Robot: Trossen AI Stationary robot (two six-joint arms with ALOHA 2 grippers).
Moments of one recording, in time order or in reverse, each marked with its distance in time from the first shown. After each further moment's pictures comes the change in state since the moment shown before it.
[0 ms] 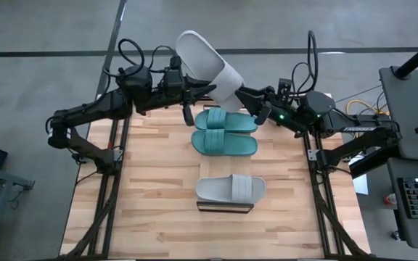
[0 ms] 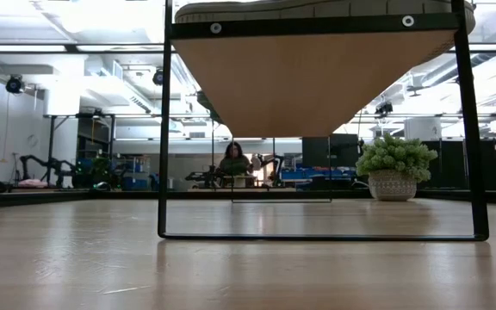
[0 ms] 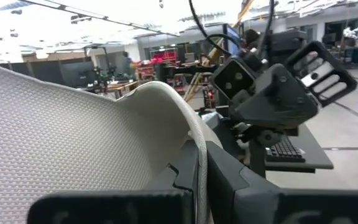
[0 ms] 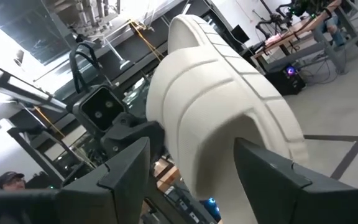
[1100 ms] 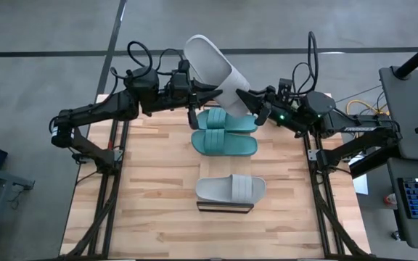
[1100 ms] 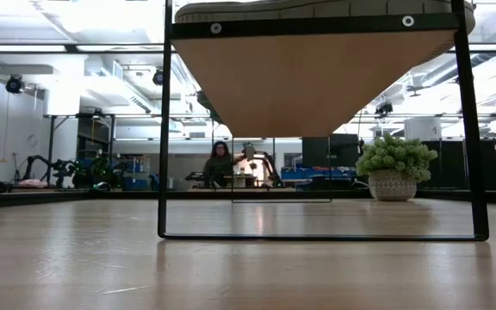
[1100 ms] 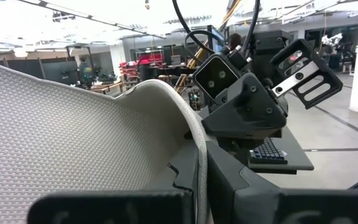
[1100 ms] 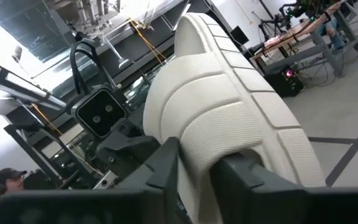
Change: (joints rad) left arm -0.015 0.048 0.000 0.040 0.058 -0.030; right arm 0.000 0.000 0.000 -0.001 -0.001 -0.020
